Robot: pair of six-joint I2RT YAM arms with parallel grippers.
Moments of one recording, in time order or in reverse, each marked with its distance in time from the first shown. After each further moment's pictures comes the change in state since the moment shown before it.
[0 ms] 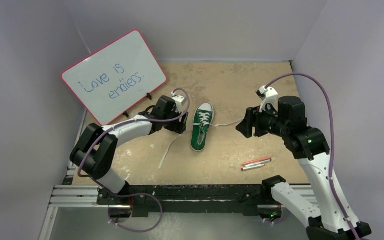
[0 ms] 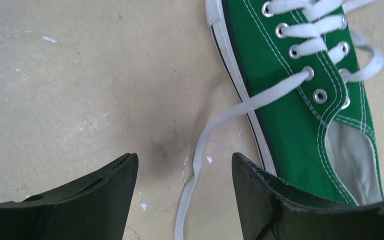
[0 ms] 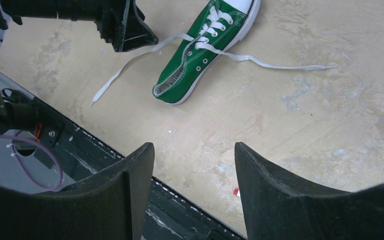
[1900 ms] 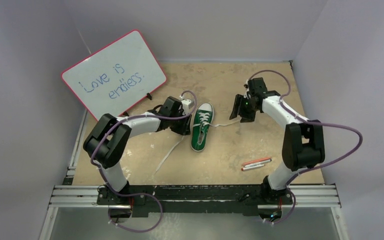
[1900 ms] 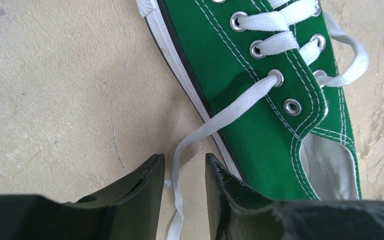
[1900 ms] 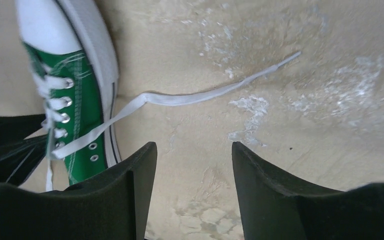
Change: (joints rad) left arm -0.014 0.173 0.065 0.009 0.178 -0.005; right arm -0.139 0.837 0.020 0.265 0.124 0.279
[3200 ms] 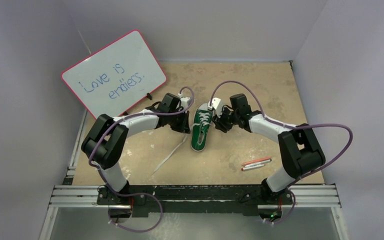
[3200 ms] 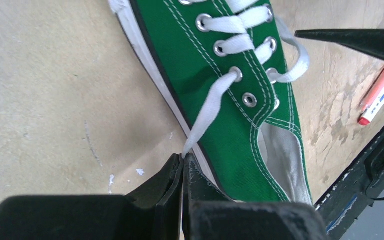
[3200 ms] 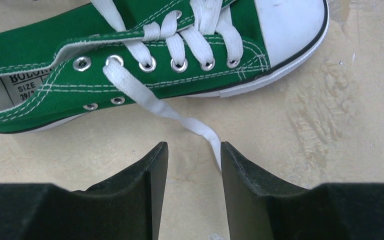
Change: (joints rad) left arm 0.005 -0.019 0.047 -0.079 0.120 -0.082; right arm 0.236 -0.102 -0.308 0.513 -0.202 -0.991
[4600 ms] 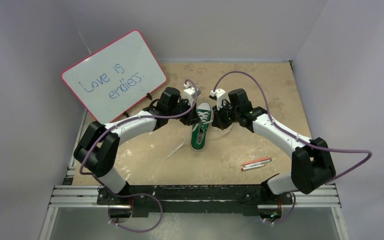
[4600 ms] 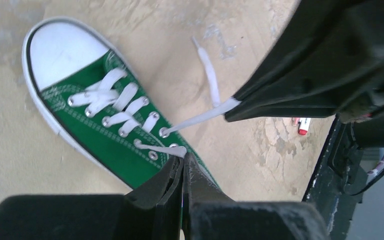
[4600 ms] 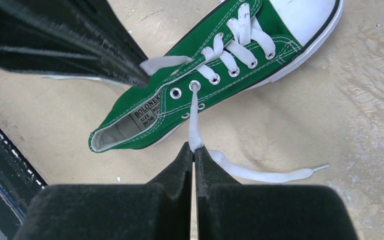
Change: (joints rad) left arm -0.016 -0.097 0.010 0.209 0.131 0.059; right arm 0.078 -0.149 0.109 -0.203 0.041 0.497
